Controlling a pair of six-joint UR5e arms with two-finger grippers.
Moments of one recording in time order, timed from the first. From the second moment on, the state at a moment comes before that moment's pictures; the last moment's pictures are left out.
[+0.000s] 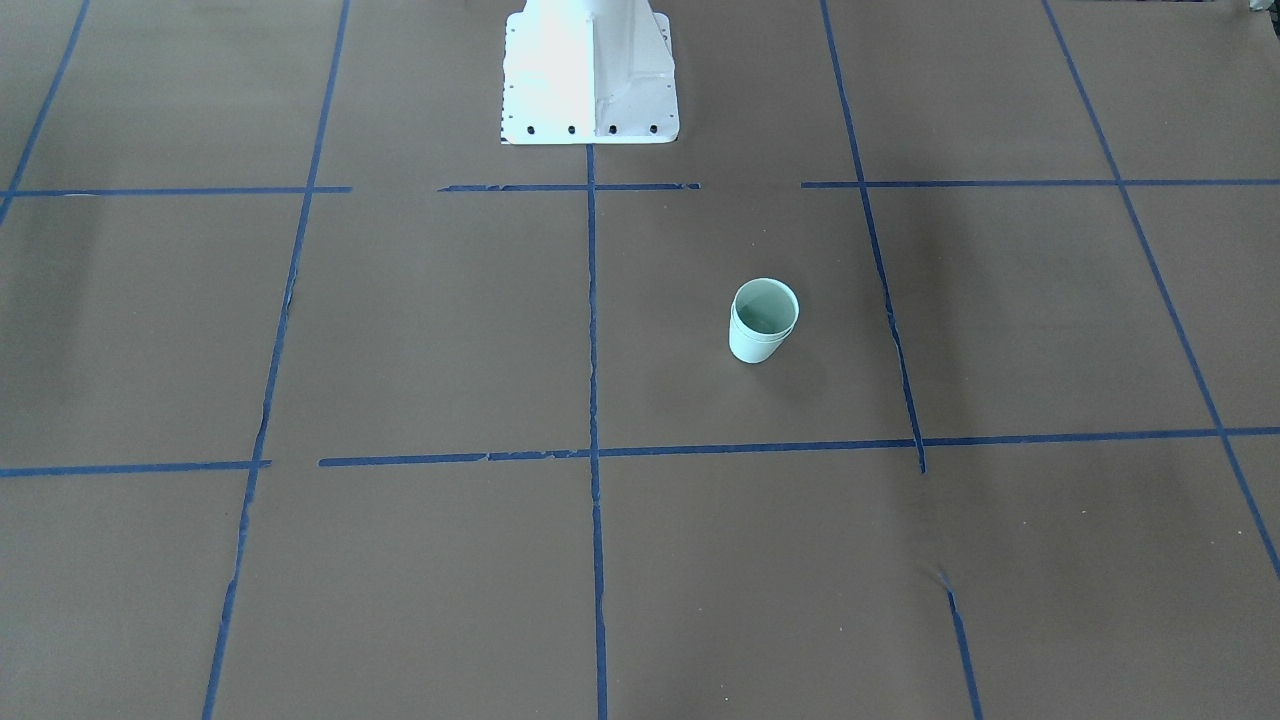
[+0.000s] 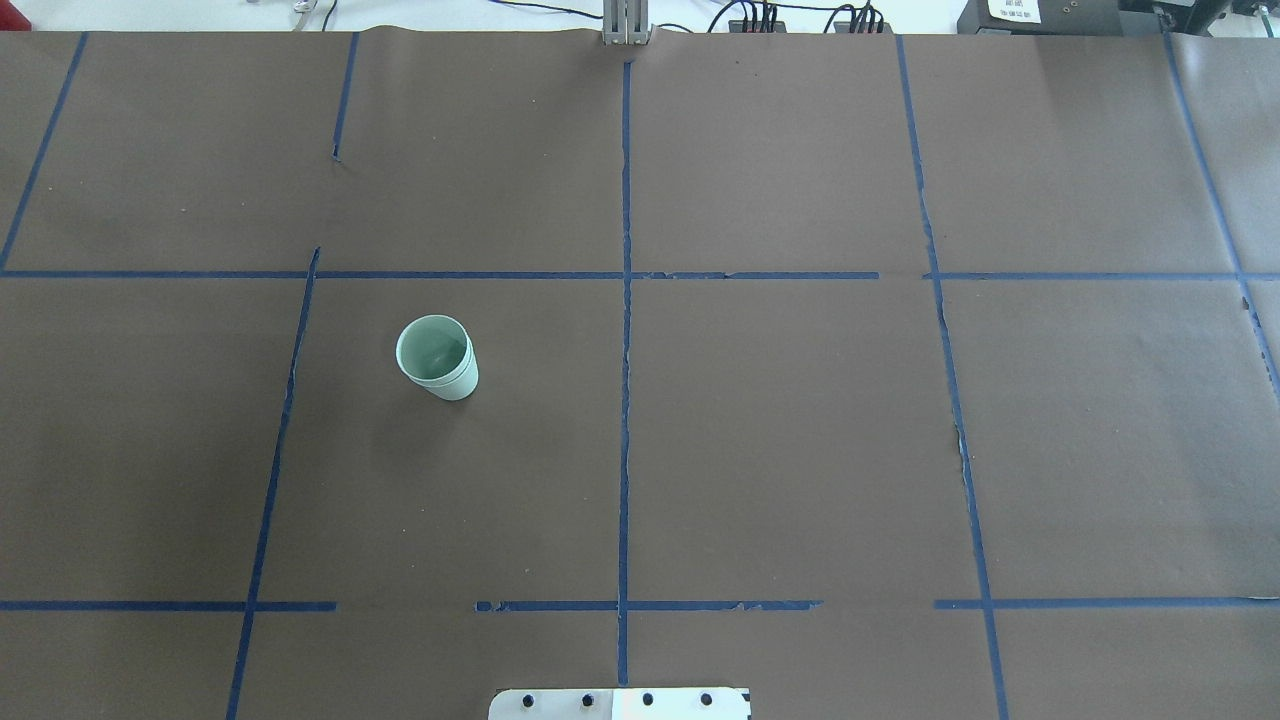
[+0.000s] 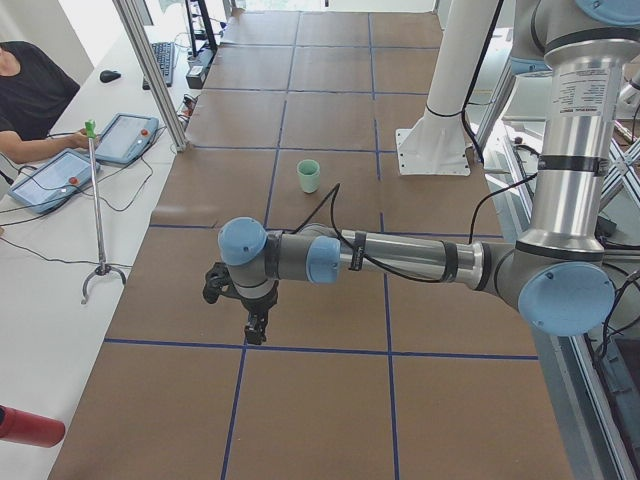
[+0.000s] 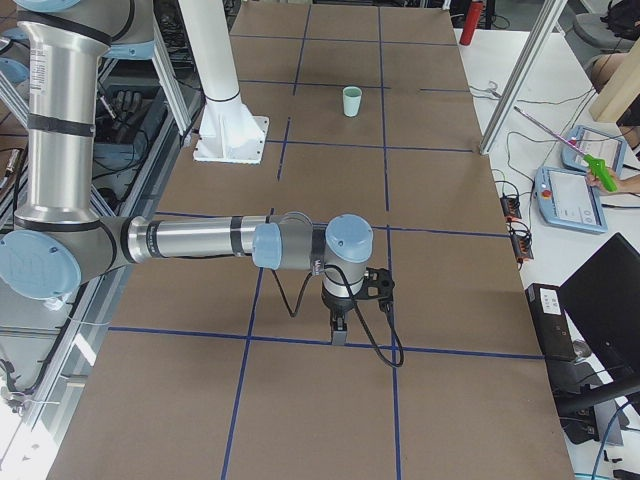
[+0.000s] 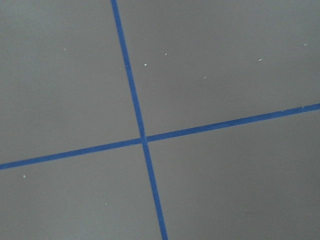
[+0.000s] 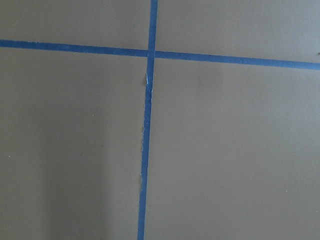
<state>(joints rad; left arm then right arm) -1.54 -1.60 -1.58 -1.55 -2.35 0.09 1.55 -1.70 1.79 -1.68 2.26 -0.04</state>
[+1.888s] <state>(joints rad) -1.60 -1.59 -1.57 -1.55 -2.35 0.08 1.55 -1.70 1.79 -1.68 2.26 -0.04</state>
